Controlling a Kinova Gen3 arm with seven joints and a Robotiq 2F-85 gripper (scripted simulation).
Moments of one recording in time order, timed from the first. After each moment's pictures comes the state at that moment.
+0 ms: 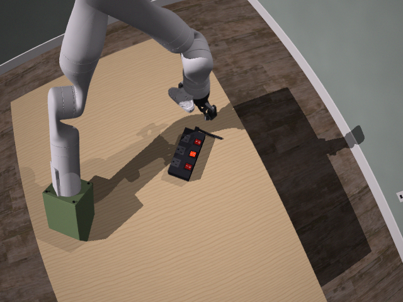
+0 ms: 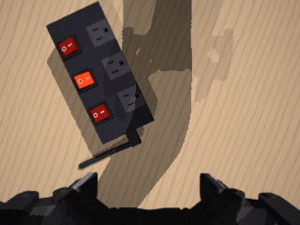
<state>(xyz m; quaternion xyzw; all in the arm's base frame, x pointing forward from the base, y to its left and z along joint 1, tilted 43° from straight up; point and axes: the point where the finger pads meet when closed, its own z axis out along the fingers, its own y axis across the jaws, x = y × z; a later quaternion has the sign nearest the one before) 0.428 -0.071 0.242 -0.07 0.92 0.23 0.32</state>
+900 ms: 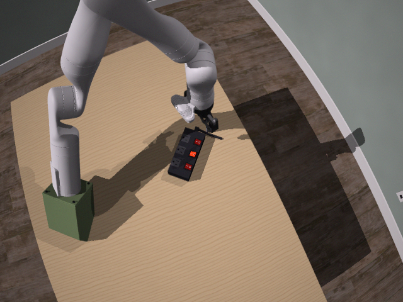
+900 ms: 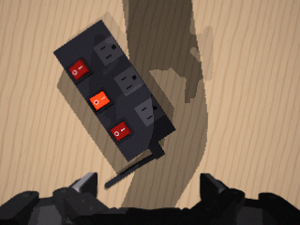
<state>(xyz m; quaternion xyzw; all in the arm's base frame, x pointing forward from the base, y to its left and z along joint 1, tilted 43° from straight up) 0.426 -0.098 0.218 0.00 0.92 0.24 0.30</state>
